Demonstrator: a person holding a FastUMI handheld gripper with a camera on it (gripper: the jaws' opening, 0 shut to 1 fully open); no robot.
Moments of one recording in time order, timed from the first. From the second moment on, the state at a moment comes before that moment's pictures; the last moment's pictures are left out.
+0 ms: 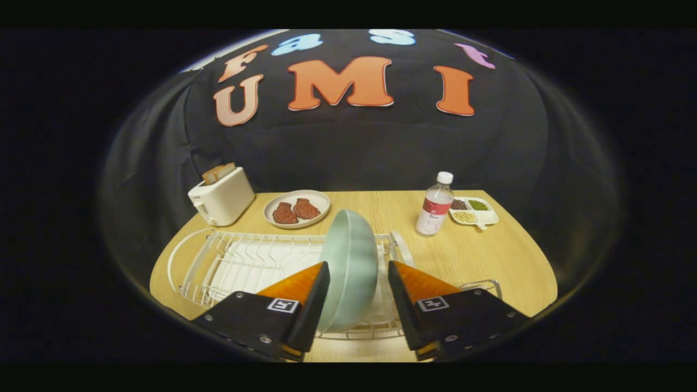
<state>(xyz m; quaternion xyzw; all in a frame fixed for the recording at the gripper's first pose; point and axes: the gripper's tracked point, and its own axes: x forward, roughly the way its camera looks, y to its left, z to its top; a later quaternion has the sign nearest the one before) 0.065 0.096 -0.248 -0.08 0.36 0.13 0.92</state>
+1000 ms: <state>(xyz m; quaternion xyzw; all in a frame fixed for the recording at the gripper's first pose) 0.070 0.078 -0.217 -0.15 0.36 -0.01 0.92</state>
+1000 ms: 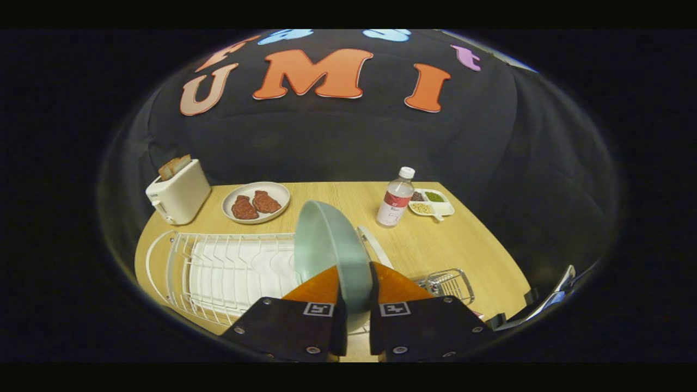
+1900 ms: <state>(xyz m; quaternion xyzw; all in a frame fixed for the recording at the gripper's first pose) -0.049 0.065 -0.151 -0.07 0.35 0.02 0.93</state>
